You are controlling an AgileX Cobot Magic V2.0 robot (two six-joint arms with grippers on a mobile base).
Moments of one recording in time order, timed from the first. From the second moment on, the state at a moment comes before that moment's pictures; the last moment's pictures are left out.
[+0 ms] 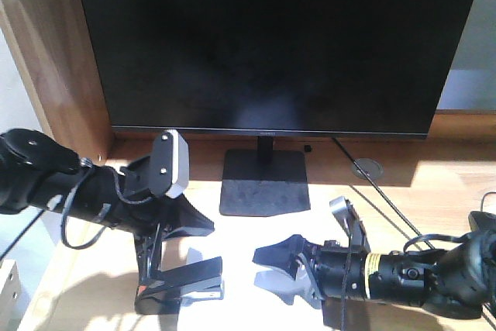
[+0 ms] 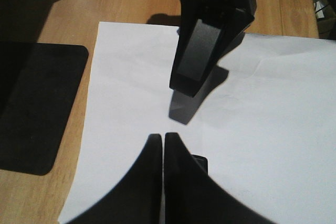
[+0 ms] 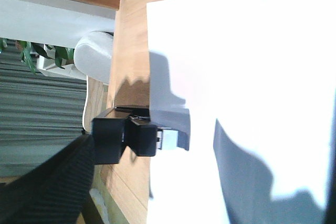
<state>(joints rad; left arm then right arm) -0.29 1.65 -1.02 -1.12 0.83 1.93 0.22 1.97 -0.62 -1.10 -0.98 1.63</state>
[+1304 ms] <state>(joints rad) -0.29 1.53 -1.02 -0.32 0.49 0.67 0.22 1.10 -0.61 -1.53 0.04 1.60</state>
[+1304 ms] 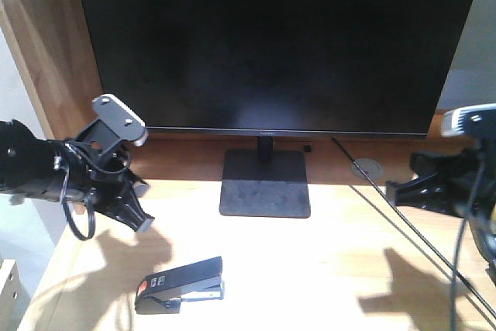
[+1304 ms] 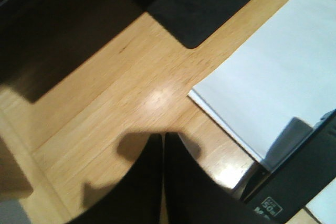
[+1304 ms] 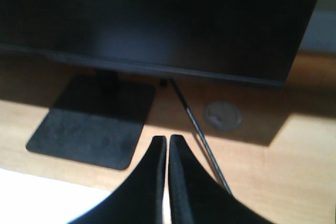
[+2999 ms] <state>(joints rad) -0.29 0.28 -0.34 0.02 0.14 0.36 0.22 0.31 -0.25 -1.60 0.01 1.59</state>
